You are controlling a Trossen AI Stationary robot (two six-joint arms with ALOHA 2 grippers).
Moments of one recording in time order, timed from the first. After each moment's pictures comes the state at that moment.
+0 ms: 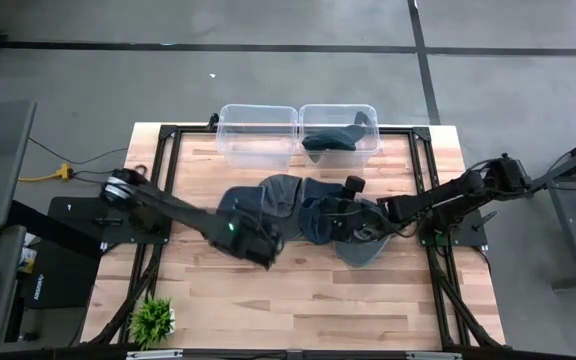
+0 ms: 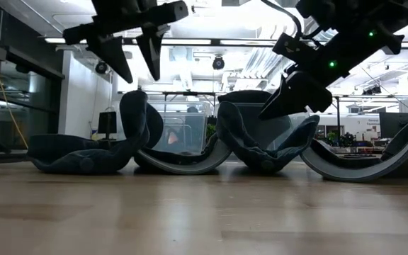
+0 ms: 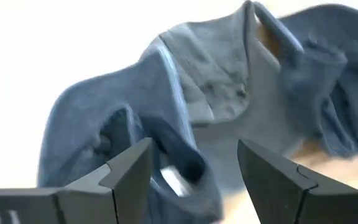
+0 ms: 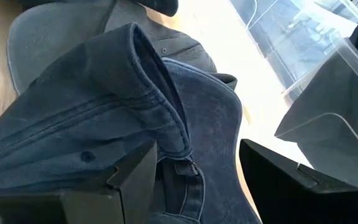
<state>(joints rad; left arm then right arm) -0.36 1.75 1.45 -1.17 -0.70 -1.59 0.14 1.42 0.59 0.17 0.59 -0.03</state>
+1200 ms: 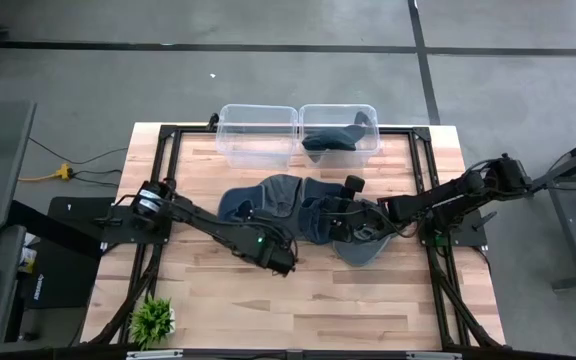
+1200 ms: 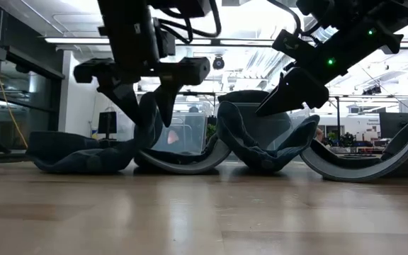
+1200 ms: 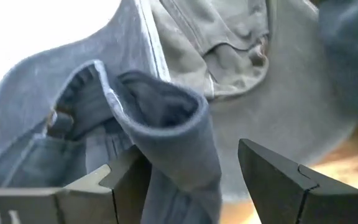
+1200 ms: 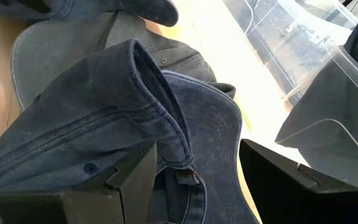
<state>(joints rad) -0.34 1.99 1.51 -1.14 -0.68 -1.66 0.14 1.42 0.59 0.20 0.59 -0.03</state>
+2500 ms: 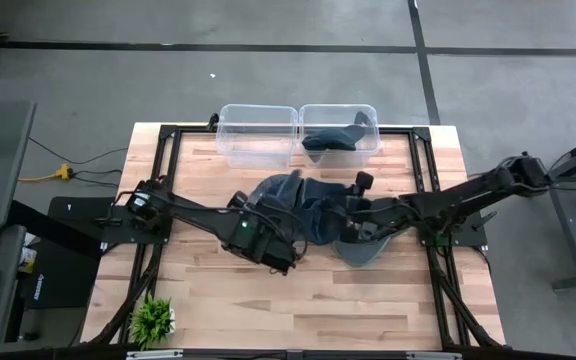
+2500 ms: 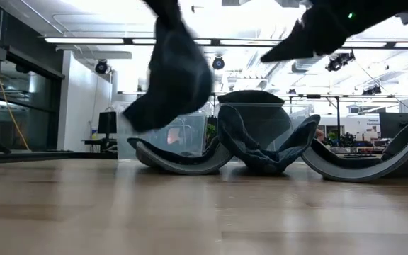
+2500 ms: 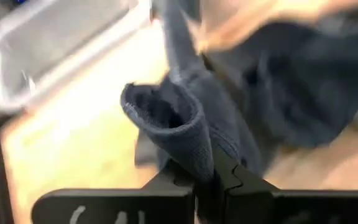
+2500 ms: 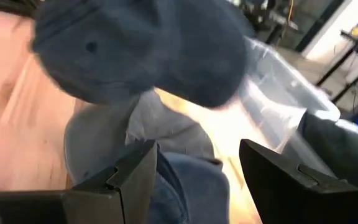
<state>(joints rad) -0.37 1.96 2.02 -1.57 -0.83 -1.25 0.22 1.17 0.59 0.22 0.59 -0.13</state>
